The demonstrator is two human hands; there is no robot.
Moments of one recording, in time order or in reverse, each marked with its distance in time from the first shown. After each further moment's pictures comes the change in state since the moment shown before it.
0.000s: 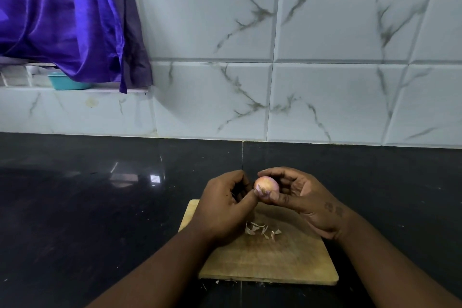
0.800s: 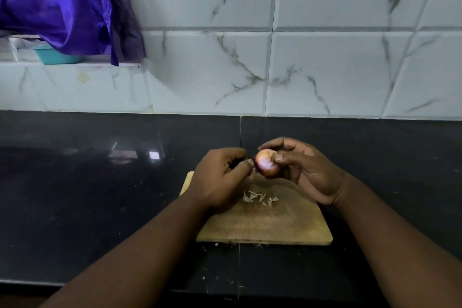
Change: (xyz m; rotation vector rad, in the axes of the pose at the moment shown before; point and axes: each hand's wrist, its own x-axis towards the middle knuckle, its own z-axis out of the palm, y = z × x) left_hand -0.001 0.000 -0.007 0.048 -0.104 0.011; right_hand 0.003 -0.001 0.000 0.263 -0.035 0.094
